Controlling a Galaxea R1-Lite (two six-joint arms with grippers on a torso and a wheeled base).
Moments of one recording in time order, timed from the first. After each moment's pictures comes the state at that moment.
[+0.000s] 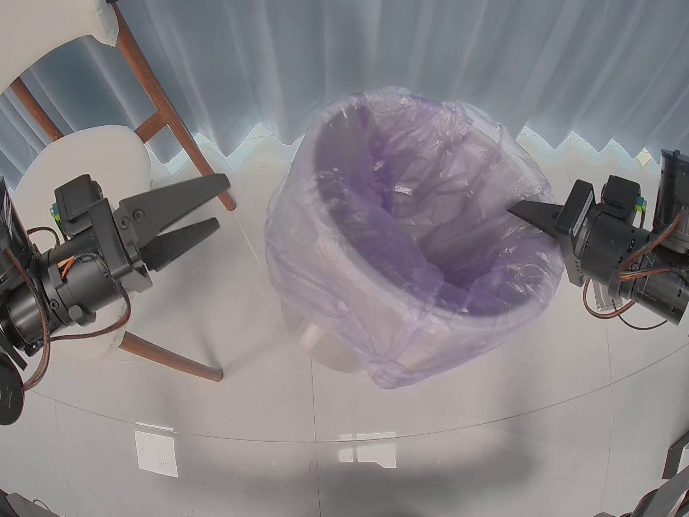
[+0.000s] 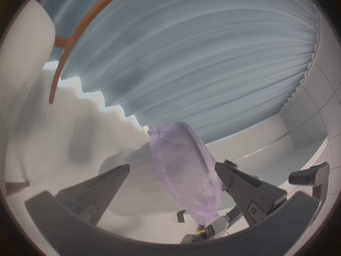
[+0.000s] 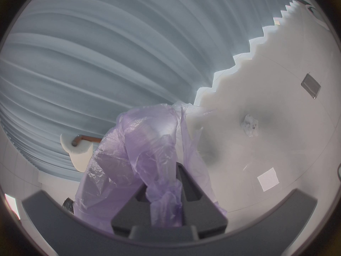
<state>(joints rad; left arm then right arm) -0.33 1.37 -0.59 -0.95 -0.61 -0.77 0.55 1.42 -0.82 -0.46 0.01 0.82</state>
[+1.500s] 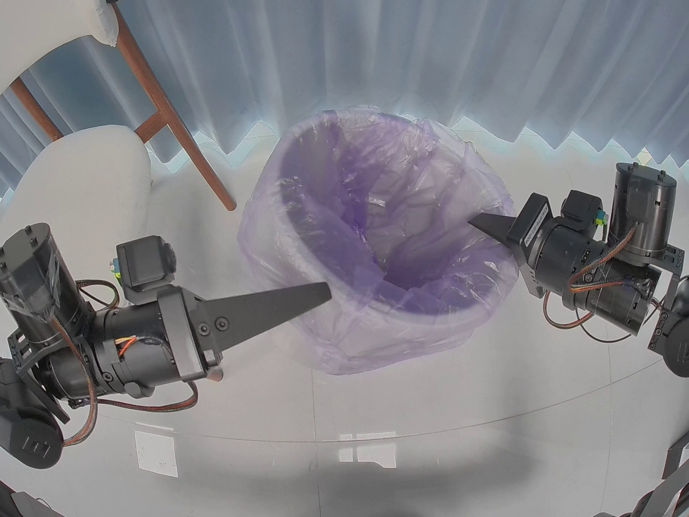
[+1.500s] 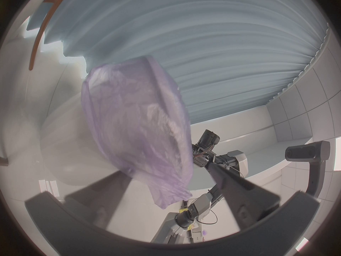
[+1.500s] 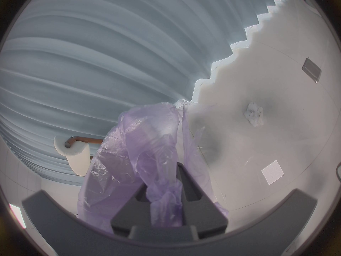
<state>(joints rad) -0.58 1.46 -0.49 -1.06 -0.60 -0.78 0.62 1.56 -0.82 -0.59 -0.03 0.89</state>
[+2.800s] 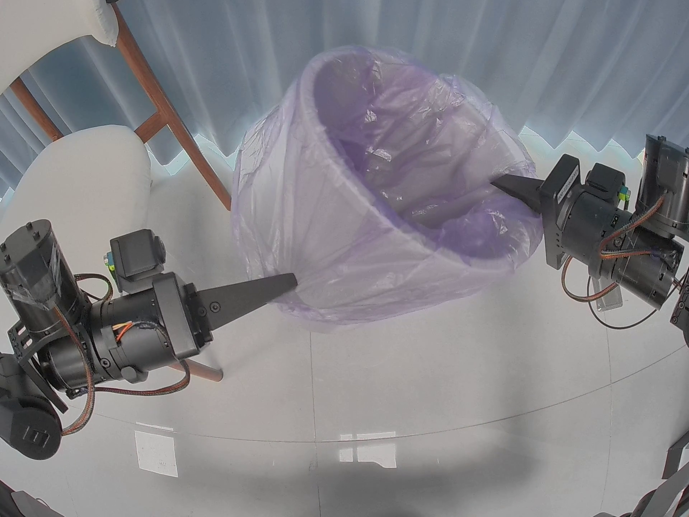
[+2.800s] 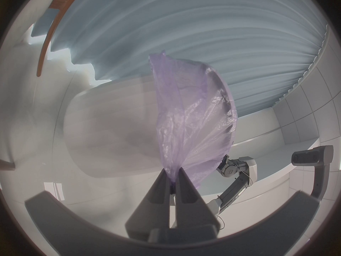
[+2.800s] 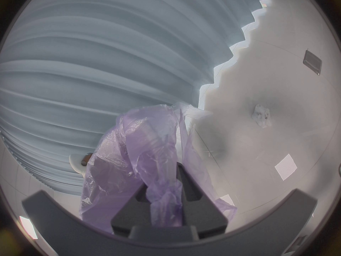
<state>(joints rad) -0.52 1.47 -0.49 -1.06 -0.59 -0.76 0.56 1.50 -0.87 -0.58 0.02 0.99</state>
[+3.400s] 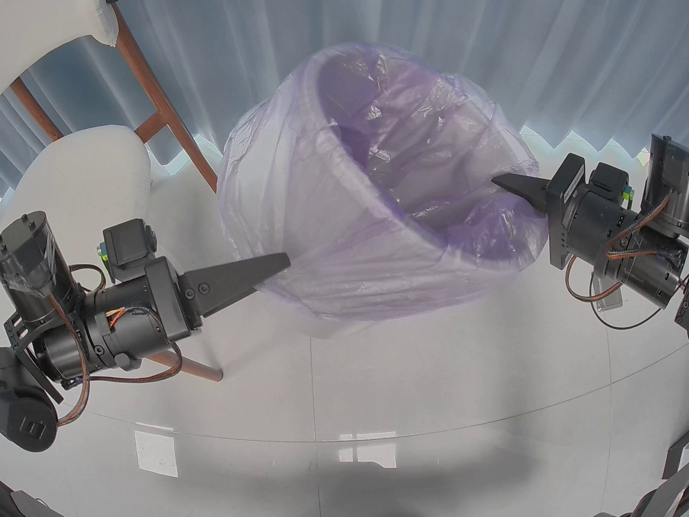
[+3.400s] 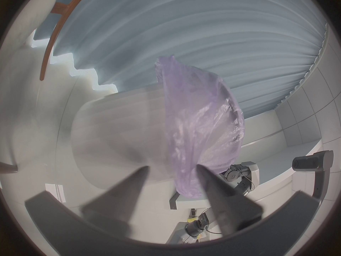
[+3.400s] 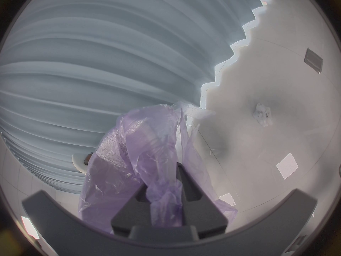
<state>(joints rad) -0.48 1.46 -0.51 -1.05 -0.59 -0.77 0.55 1.48 -0.87 -0.57 0.05 0.99</state>
